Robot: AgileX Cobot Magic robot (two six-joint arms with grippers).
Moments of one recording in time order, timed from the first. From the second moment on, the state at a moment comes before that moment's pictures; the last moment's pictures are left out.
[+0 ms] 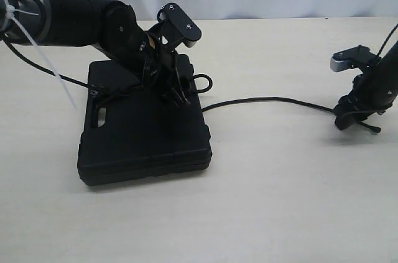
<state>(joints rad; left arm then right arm) -0.58 1.96 -1.28 -0.11 0.42 0.54 -0.03 2.08 -1.28 0.15 0.77 -0.69</state>
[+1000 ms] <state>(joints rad) -0.58 1.91 -1.28 -0.04 0.50 0.53 -0.03 1.87 -1.24 0.77 0.73 -0.63</state>
